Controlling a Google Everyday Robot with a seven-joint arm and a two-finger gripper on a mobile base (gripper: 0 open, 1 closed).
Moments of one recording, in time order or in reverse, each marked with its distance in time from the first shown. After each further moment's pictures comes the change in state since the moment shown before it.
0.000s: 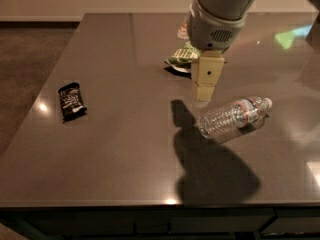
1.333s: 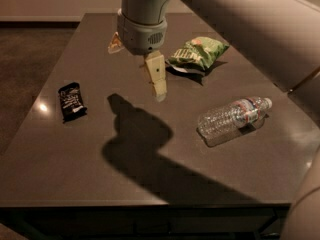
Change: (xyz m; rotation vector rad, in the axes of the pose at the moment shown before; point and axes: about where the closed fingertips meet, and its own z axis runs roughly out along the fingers) arm -0.112 -0.033 0.073 -0.147 -0.059 -0.568
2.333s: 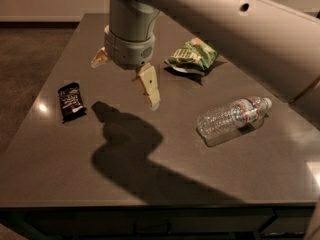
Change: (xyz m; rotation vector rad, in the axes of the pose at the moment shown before) arm -0.030 0.000 0.023 0.019 -0.015 -0.231
